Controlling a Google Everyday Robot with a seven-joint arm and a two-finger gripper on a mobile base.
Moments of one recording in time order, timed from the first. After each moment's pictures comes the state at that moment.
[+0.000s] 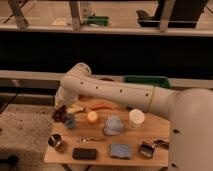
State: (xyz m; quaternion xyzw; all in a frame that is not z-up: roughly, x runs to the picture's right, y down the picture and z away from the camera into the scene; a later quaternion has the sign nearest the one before) arm -0.225 0.080 0.716 0.00 -0.37 -0.67 0.65
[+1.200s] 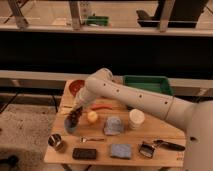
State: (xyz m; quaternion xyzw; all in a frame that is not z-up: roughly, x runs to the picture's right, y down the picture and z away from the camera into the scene) arm -0.153 0.092 0.751 -0.02 -0.38 -0.62 0.68
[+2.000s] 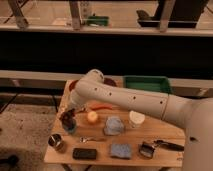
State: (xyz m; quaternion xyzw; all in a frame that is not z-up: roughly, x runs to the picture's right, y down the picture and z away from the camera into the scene) arm -0.188 0.105 0.720 0.00 -0.37 -0.63 0.68
